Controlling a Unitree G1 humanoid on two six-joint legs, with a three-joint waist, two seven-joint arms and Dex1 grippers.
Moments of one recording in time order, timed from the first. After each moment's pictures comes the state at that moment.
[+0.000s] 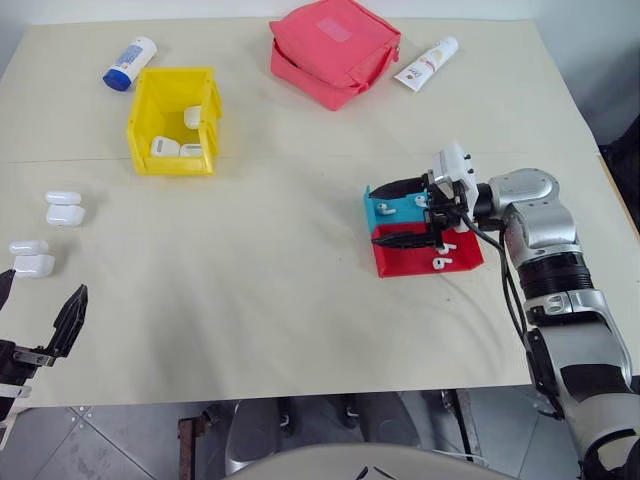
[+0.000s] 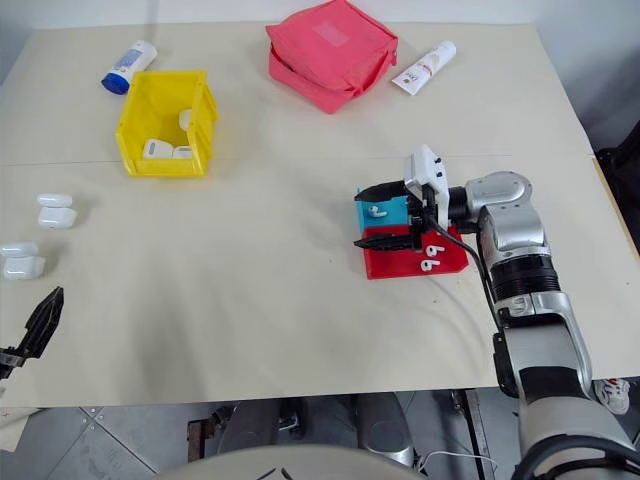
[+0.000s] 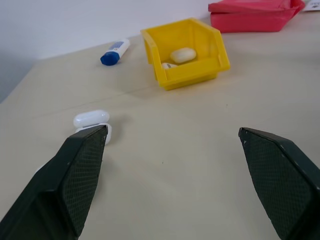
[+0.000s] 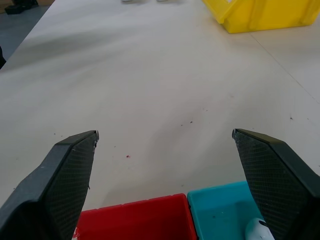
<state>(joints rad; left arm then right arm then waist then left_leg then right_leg) 0.52 0.44 0.82 -0.37 -0.60 -0.03 -0.61 -0.82 -0.53 0.11 0.56 0.30 0.09 1.52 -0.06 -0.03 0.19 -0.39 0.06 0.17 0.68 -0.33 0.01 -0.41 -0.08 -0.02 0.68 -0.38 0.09</state>
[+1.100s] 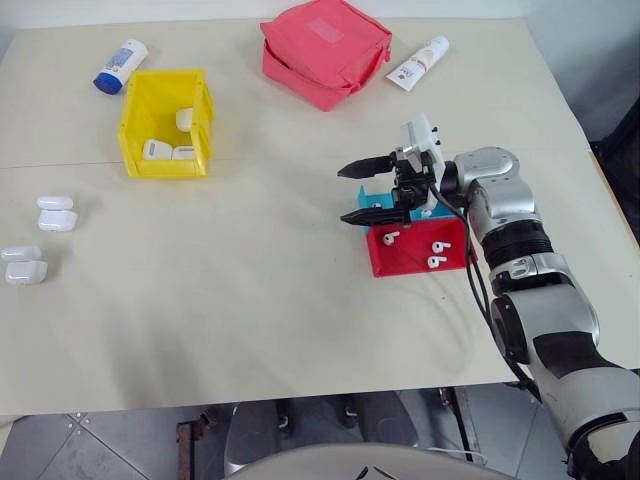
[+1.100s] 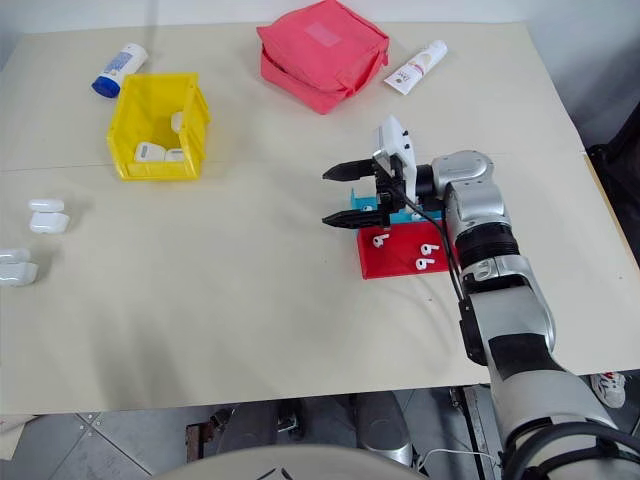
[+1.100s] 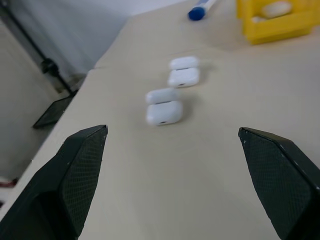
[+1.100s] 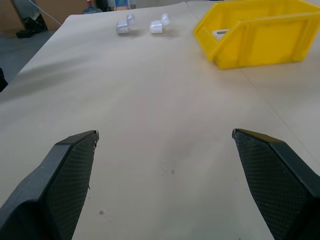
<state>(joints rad) 0.85 0.33 1.08 -0.40 -0.67 0.01 -0.47 -1.03 -0.38 0.11 0.86 0.27 0.00 1.54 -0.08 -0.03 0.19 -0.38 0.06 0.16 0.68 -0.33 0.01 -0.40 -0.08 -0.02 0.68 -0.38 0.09</state>
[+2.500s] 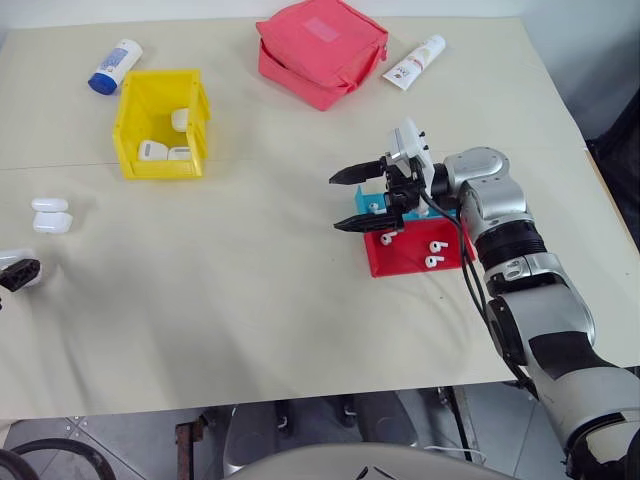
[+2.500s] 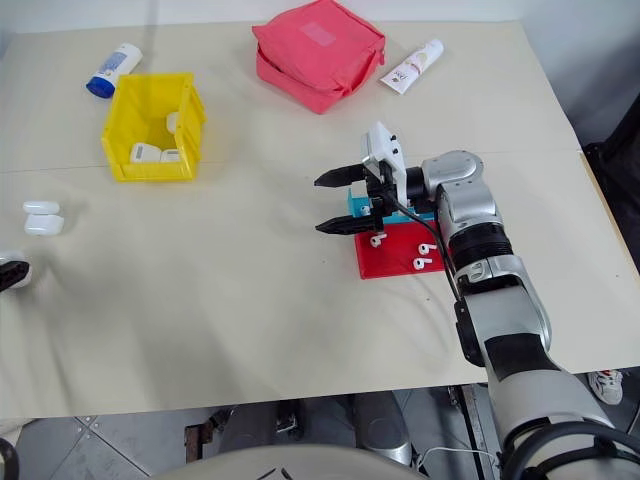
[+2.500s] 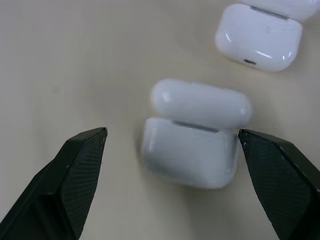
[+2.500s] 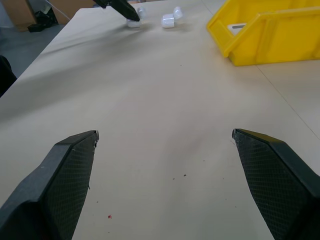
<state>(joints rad) -0.06 1.01 0.68 0.28 -0.55 0.97 -0.35 -1.03 -0.37 0.15 0.83 0.27 0.01 1.54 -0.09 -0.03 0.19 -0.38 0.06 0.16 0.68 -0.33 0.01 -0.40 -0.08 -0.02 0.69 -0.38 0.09</state>
